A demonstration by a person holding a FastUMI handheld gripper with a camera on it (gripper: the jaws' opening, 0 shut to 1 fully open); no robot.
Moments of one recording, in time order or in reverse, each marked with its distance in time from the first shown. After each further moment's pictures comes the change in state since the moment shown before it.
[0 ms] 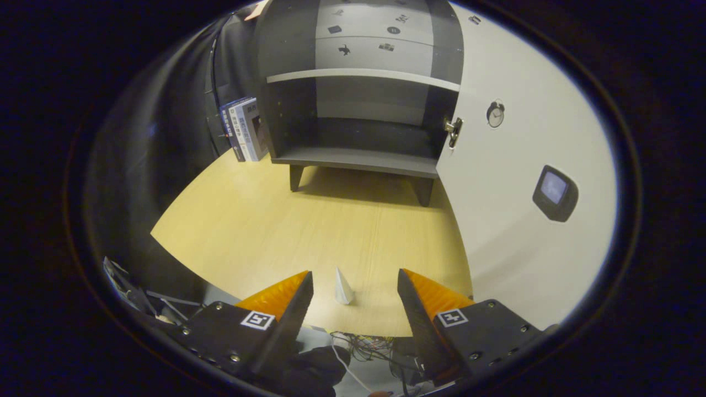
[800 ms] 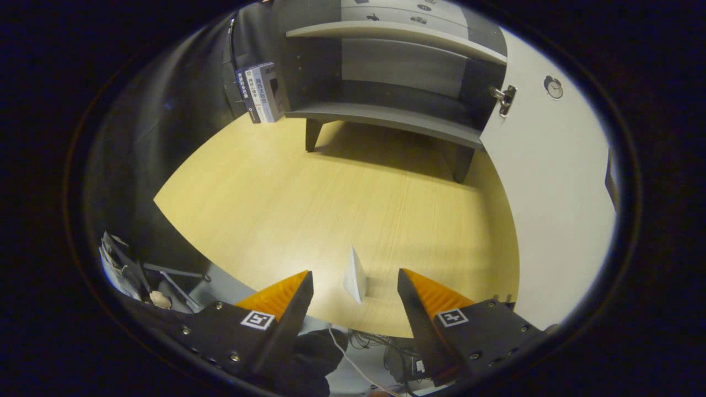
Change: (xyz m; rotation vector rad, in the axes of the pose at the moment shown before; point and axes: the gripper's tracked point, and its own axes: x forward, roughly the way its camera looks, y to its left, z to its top) arm 0.010 0.001 -0.026 -0.093 0.143 0.078
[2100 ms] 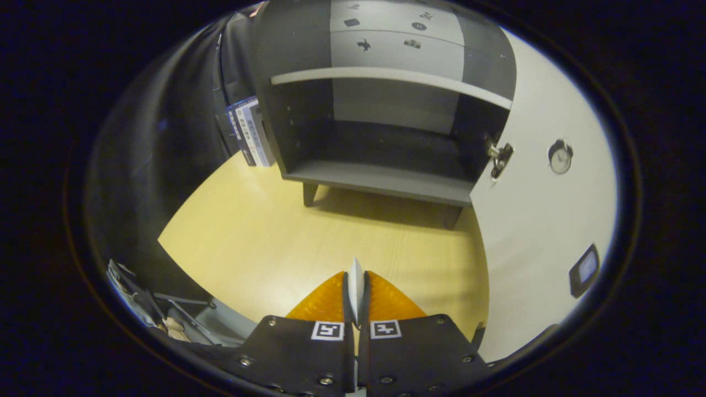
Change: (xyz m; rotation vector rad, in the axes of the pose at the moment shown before) arm -0.004 0.006 0.067 0.063 -0.163 -0.015
